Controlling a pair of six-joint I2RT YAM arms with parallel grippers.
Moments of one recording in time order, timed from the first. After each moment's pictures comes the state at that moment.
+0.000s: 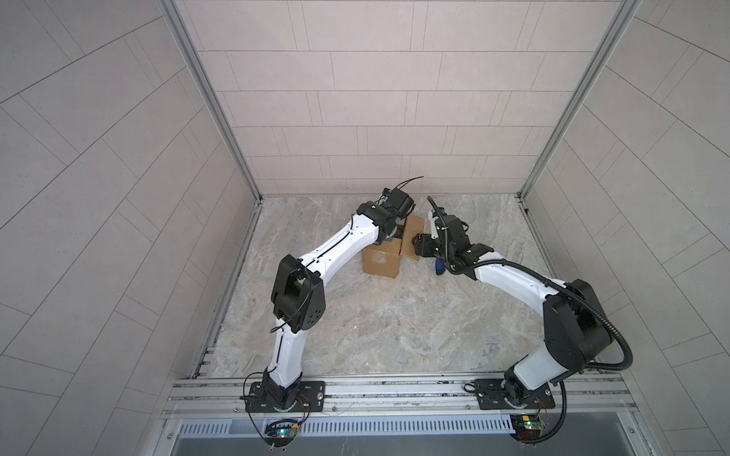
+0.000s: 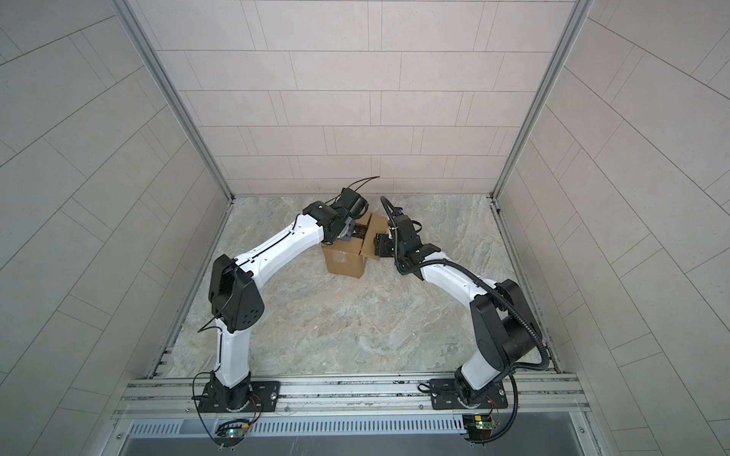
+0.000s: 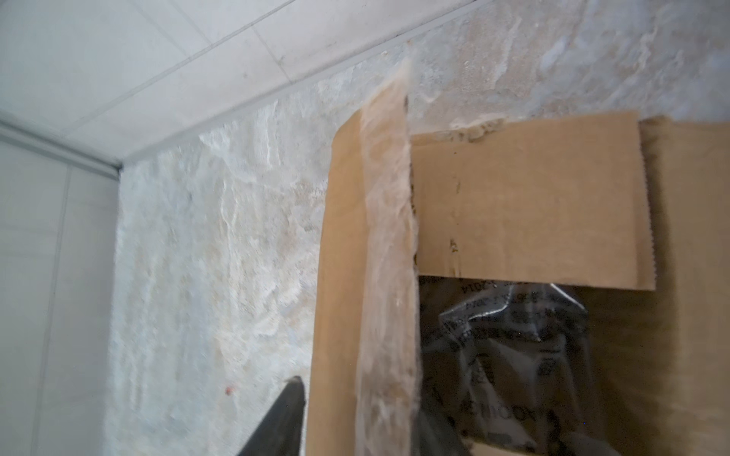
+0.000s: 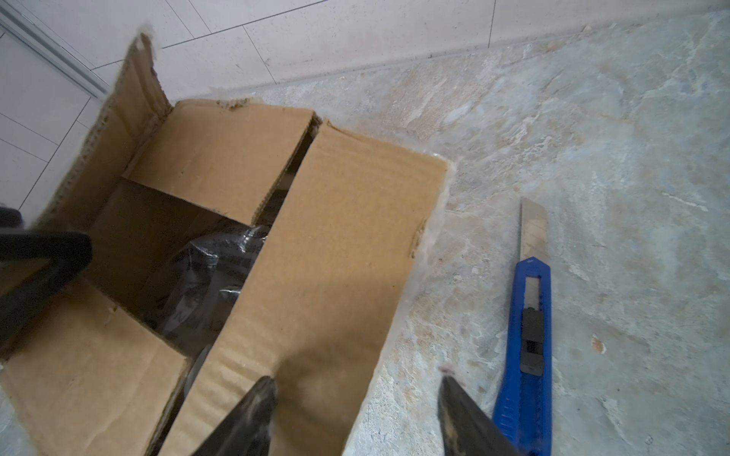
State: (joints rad) left arm -0.65 2.02 1.93 -0.99 -0.54 -0.29; right arm 0.46 1.58 1.07 -0.14 0.03 0.43
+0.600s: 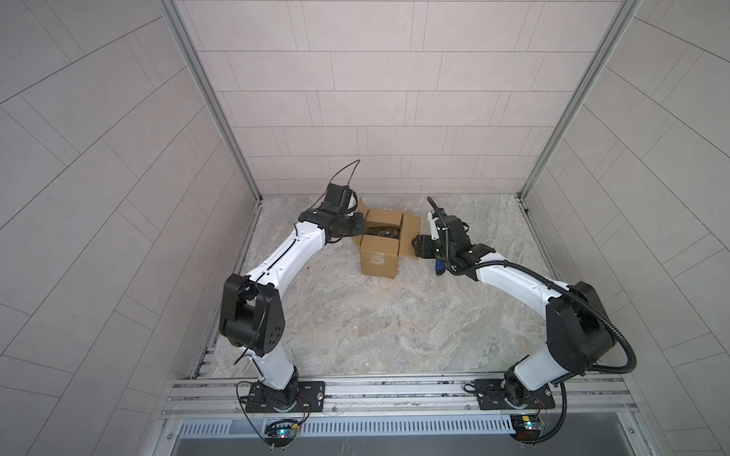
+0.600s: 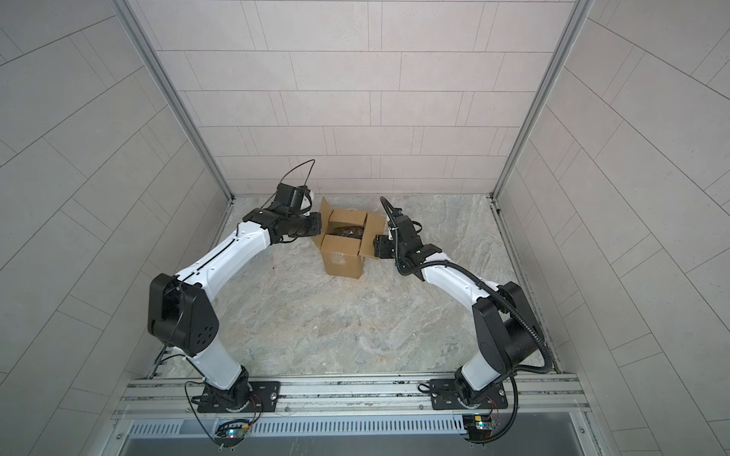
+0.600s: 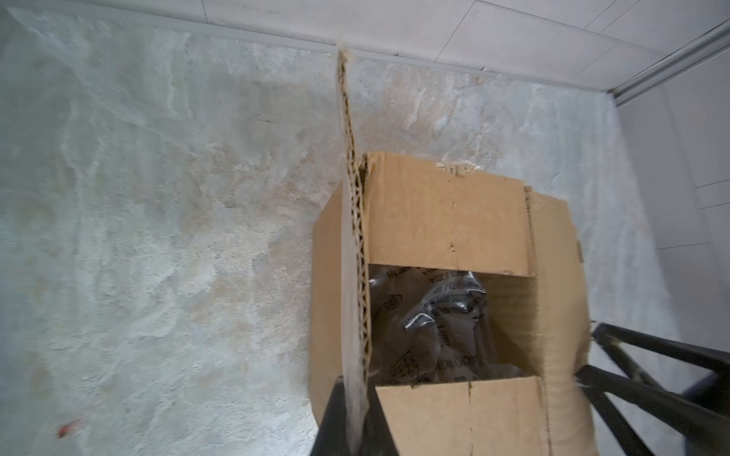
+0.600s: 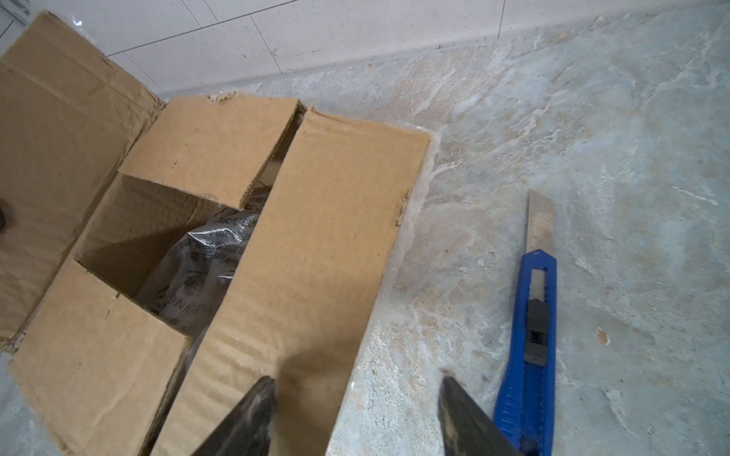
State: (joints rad) left arm -0.34 1.69 1.46 -0.58 0.17 -0.39; right arm 0.46 1.56 1.07 -0.17 0.01 0.42
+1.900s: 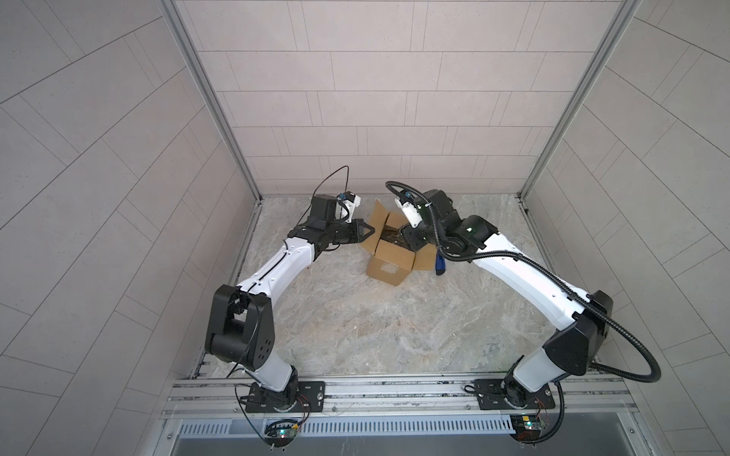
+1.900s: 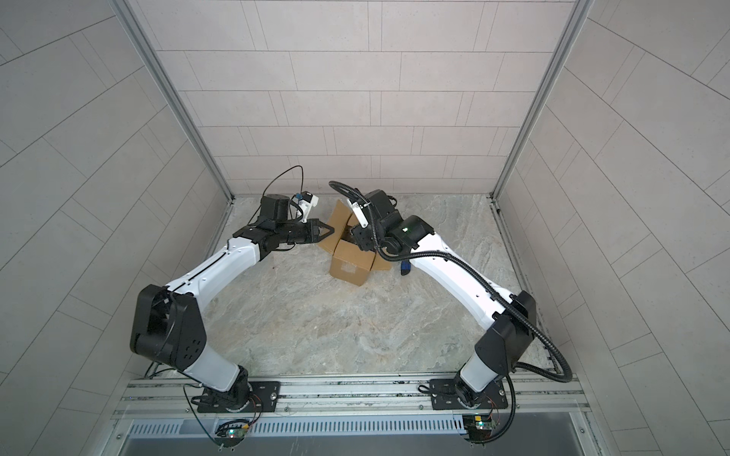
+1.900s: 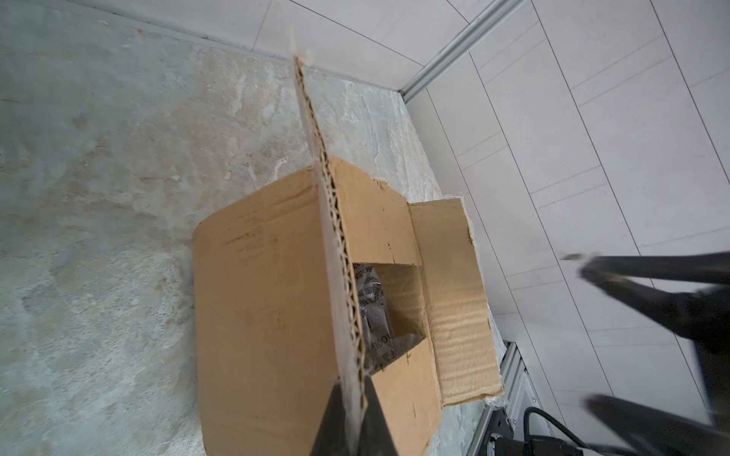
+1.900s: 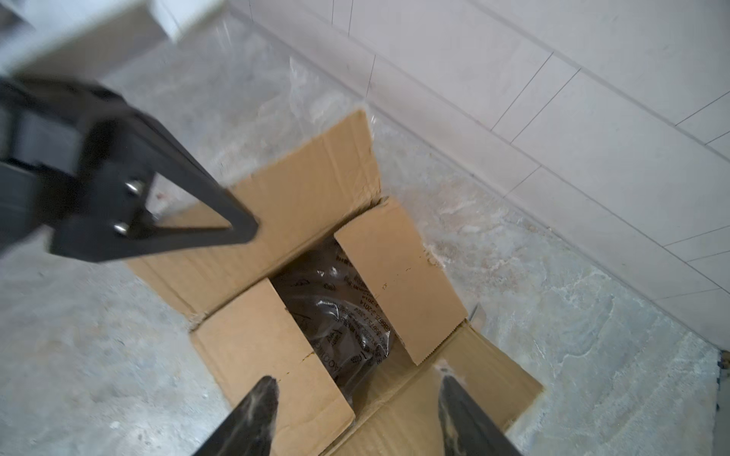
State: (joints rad) left arm -0.30 1.59 1.23 -0.27 0.66 -0.39; right arm 0.67 1.61 1.60 -0.74 0.19 -0.06
